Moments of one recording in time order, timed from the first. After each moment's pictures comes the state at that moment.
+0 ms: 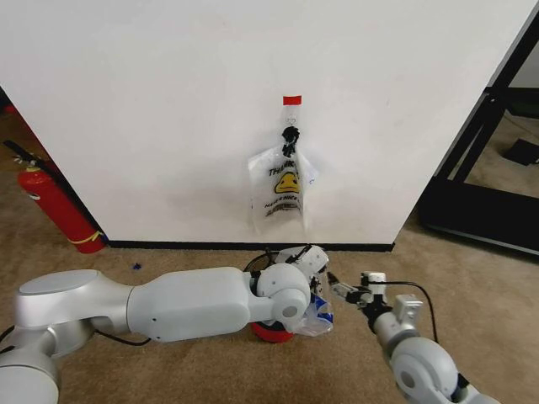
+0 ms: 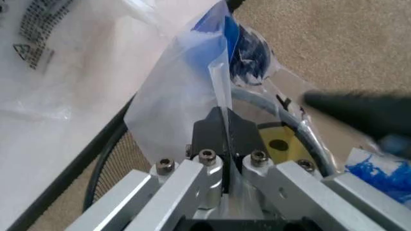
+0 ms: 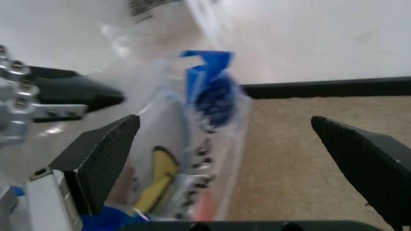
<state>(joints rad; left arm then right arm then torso) 0.09 -1.12 0.99 -1.85 -1.35 0.74 -0.91 -1.33 0.93 0.18 2.03 0.80 -0.27 0.33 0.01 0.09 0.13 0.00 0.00</state>
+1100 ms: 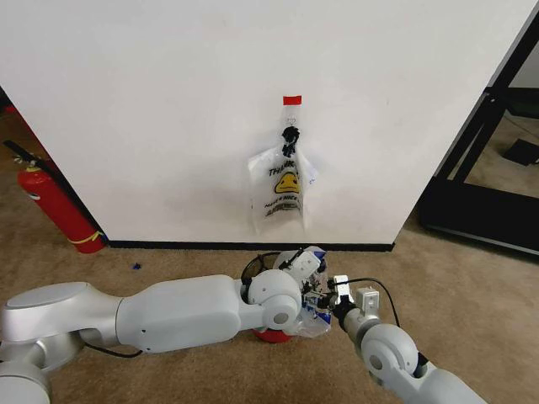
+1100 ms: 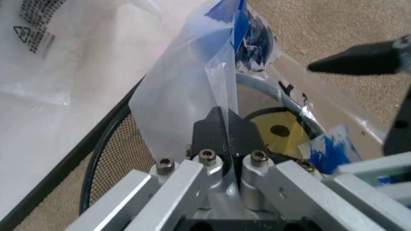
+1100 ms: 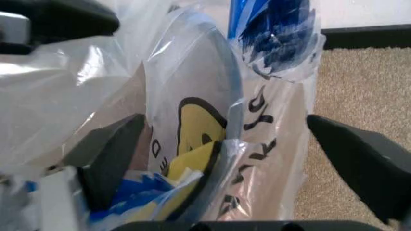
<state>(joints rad) 0.13 -1.08 0.96 -1.88 -1.32 0.74 -0.91 -1.16 0.98 0.00 1.91 0.88 -0.39 0.39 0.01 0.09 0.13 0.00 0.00</state>
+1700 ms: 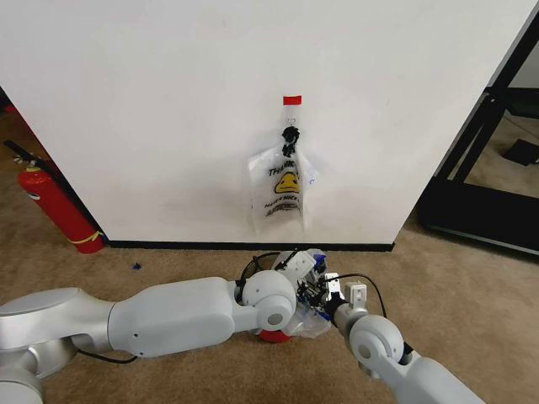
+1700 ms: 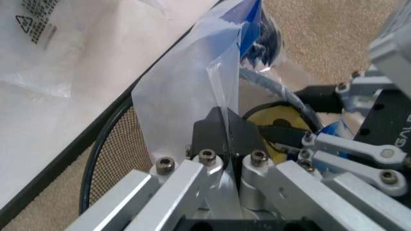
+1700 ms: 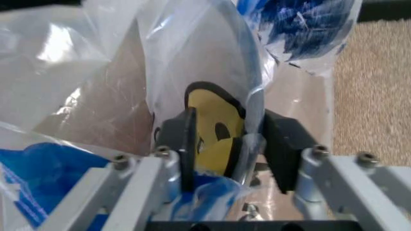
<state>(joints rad) 0.16 -1.06 0.93 -1.90 -1.32 0.74 -0.91 -1.08 1.00 -0.04 1.89 0.97 -0.50 0.49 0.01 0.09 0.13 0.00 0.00</state>
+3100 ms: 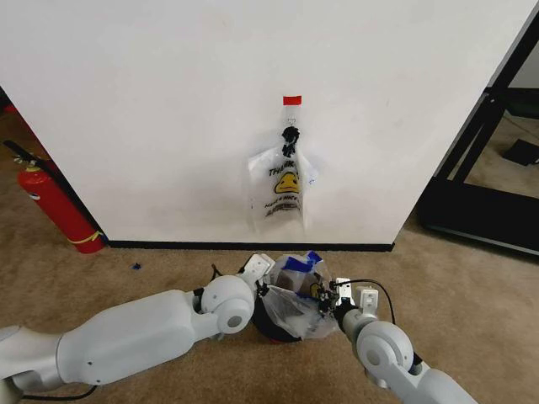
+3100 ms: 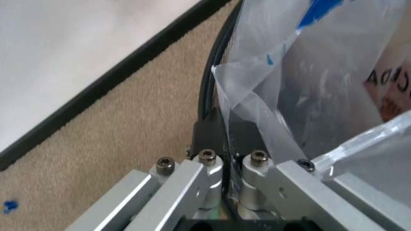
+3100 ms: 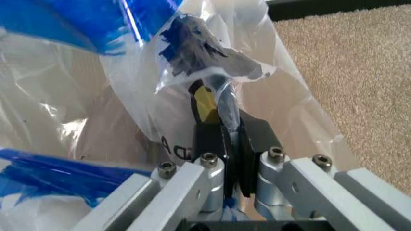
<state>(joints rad) 0.36 -0.84 0.76 -1.96 -1.24 0.74 -0.86 -1.20 1.02 0.05 1.95 0.95 -0.47 0.53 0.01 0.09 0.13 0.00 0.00</state>
